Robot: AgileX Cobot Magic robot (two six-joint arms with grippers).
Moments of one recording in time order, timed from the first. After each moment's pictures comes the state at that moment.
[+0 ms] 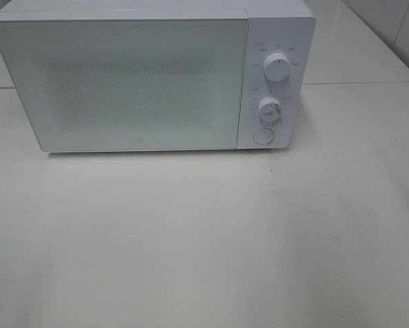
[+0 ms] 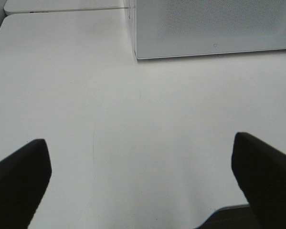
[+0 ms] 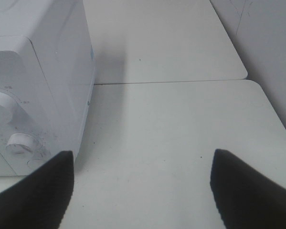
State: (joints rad) left arm -0.04 0.00 -0.52 -0.09 1.08 0.06; right arm 0.00 0.92 -0.59 -0.05 0.09 0.08
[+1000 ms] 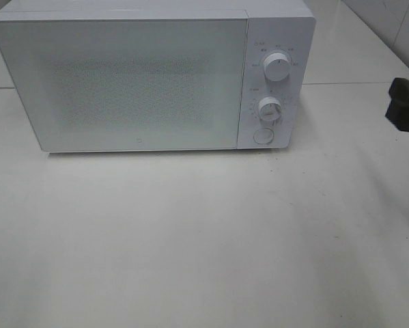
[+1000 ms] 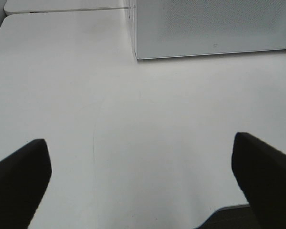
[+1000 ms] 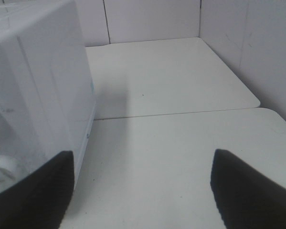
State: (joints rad) left arm -0.04 0.00 -0.52 -0.09 1.08 0.06; right arm 0.13 1.29 -0.26 0.21 -0.87 -0.08
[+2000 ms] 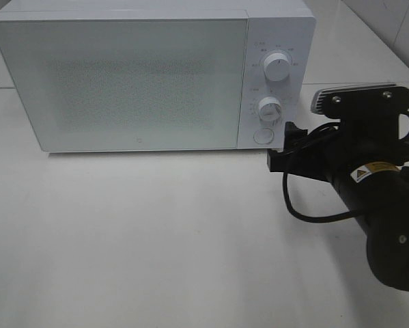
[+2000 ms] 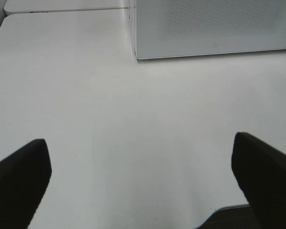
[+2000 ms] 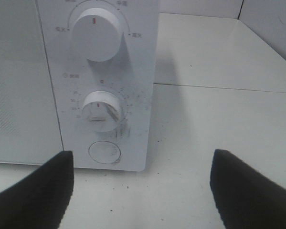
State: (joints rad) left arm -0.04 0.00 -0.52 -0.09 1.08 0.06; right arm 0.77 1.69 -0.39 0.86 -1.18 -0.37
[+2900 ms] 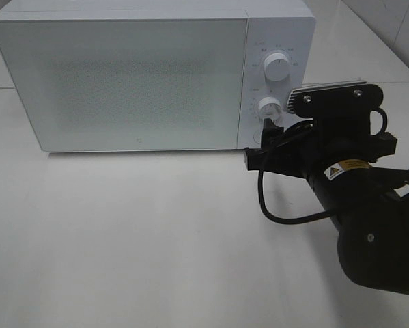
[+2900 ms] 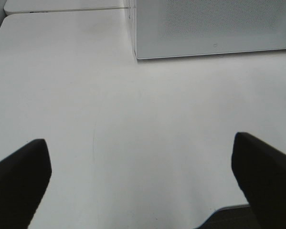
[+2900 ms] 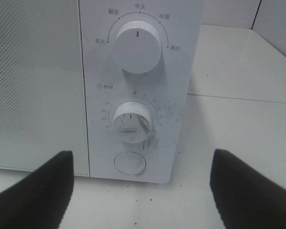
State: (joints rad) left arm -0.04 0.00 -0.52 -0.09 1.08 0.06; right arm 0.84 1.75 -0.46 0.89 -1.20 -0.39
